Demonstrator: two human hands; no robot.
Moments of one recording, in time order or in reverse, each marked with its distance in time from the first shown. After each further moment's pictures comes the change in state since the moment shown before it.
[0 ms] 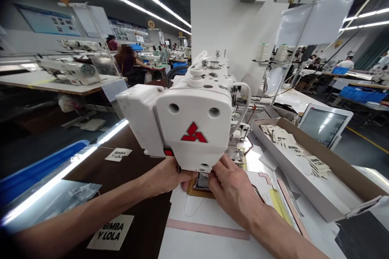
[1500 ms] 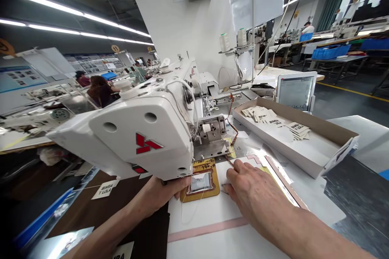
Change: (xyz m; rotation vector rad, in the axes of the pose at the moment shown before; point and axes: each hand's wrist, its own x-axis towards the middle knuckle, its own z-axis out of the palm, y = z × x) left_hand 0.008 -0.005 0.002 0.133 0.037 -0.010; right_hand -0.053 0.014 -0.030 -0.416 -0.177 0.198
